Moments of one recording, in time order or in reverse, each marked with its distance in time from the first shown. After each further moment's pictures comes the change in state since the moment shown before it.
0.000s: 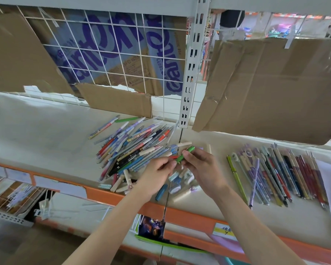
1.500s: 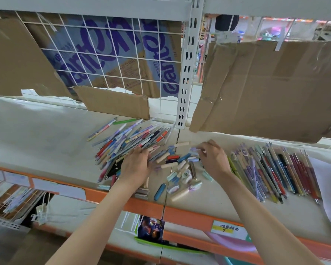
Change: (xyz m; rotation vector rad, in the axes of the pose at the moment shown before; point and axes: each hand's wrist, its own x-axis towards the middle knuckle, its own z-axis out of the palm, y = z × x) left_hand 0.033 -0.036 -0.038 0.981 0.243 0.089; right_hand 0.026 -0.011 -0.043 -1.370 0.222 -0.126
